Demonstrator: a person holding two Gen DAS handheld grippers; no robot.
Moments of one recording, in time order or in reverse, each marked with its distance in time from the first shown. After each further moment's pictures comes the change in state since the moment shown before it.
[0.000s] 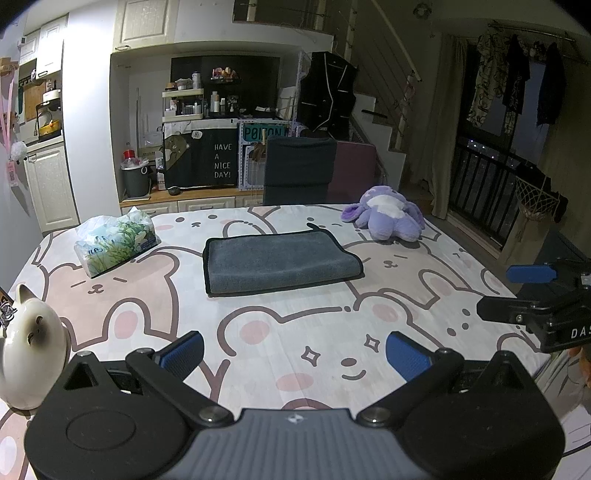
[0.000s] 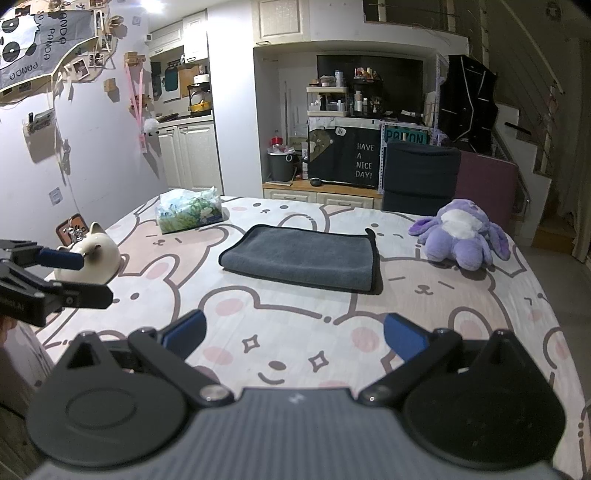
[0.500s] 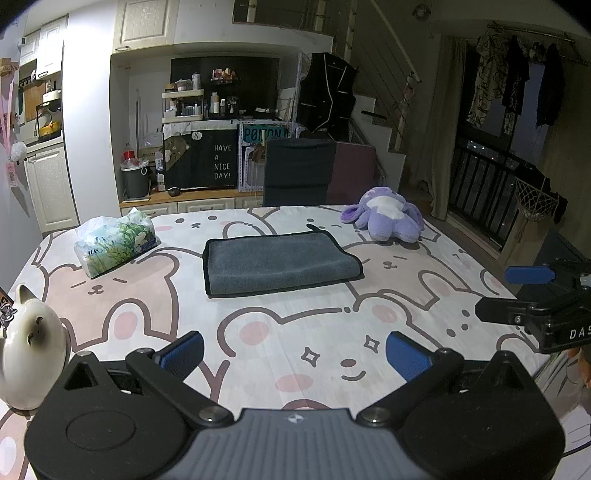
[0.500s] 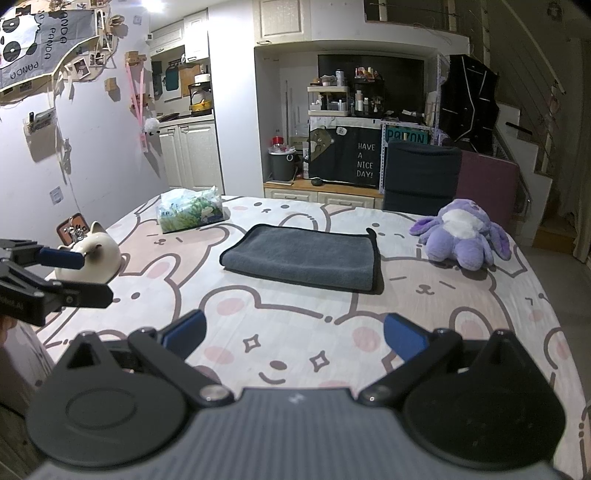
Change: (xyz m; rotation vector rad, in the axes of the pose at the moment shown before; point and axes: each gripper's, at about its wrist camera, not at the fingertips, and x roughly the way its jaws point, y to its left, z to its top) left arm 0.000 0.000 0.000 0.000 0.000 -0.001; right arm 0.000 0.001 0.000 -0.001 0.000 0.001
